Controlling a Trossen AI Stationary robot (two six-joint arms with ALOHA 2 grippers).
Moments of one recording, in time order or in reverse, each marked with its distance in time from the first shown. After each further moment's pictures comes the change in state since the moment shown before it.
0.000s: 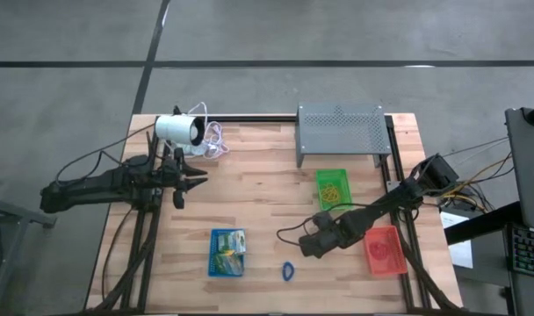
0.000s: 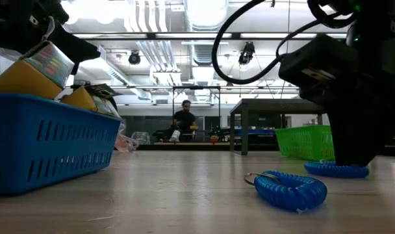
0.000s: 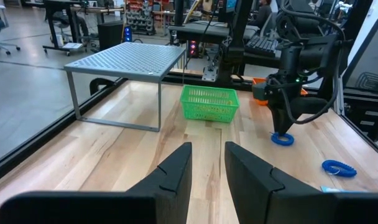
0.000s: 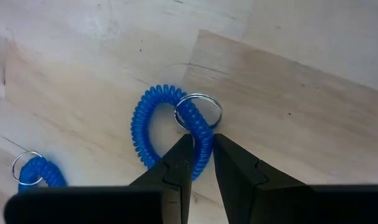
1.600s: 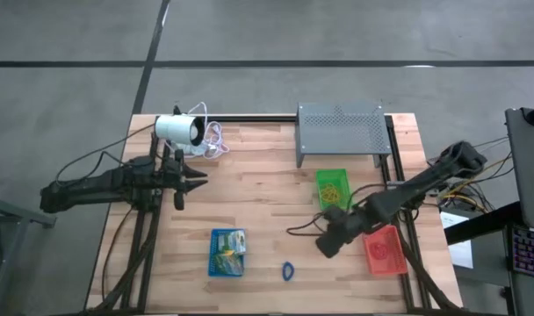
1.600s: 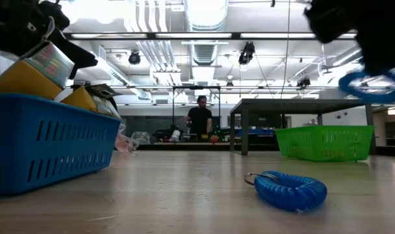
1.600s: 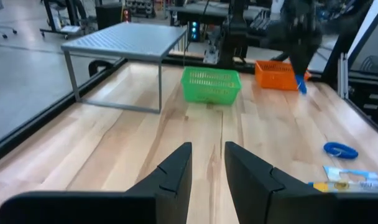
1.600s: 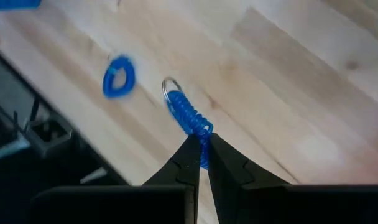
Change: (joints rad) left arm 0.000 0.001 0.000 -0.070 0.000 0.000; right arm 0.002 -0.320 0.044 -0.206 -0.129 -0.277
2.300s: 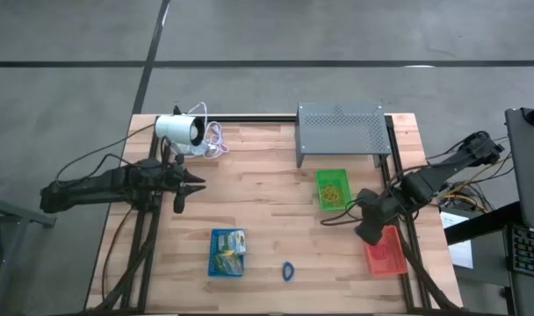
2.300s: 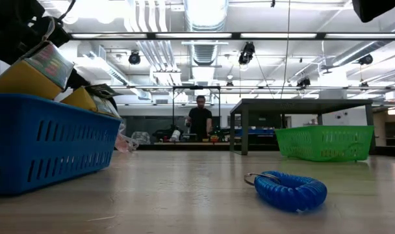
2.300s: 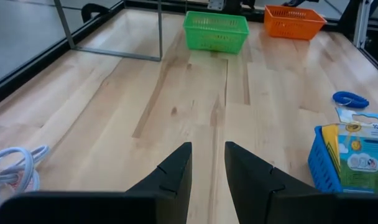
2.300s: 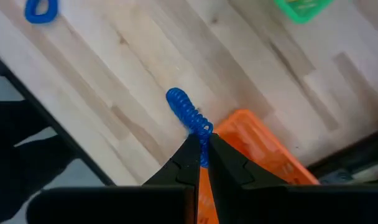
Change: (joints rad) left arm 0.000 0.000 0.000 -0.195 0.000 0.000; right arm 0.040 -0.343 -0.002 -0.501 -0.053 -0.181
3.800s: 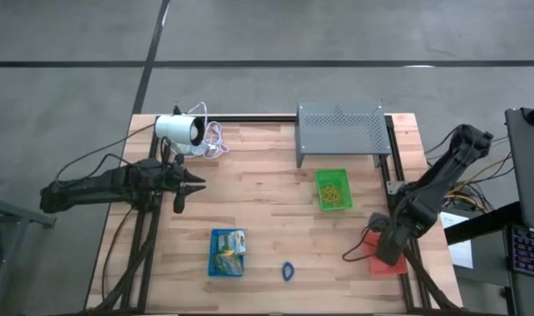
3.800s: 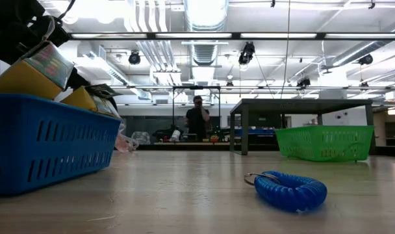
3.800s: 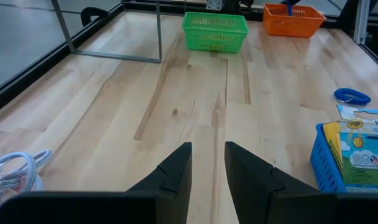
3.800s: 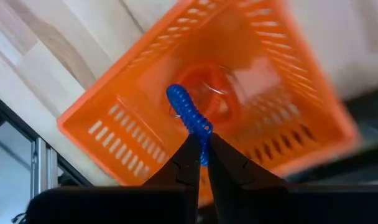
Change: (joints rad) left arm 0.000 0.000 0.000 0.002 0.000 0.026; right arm 0.337 -0.014 -0.287 0.162 -0.122 0.207
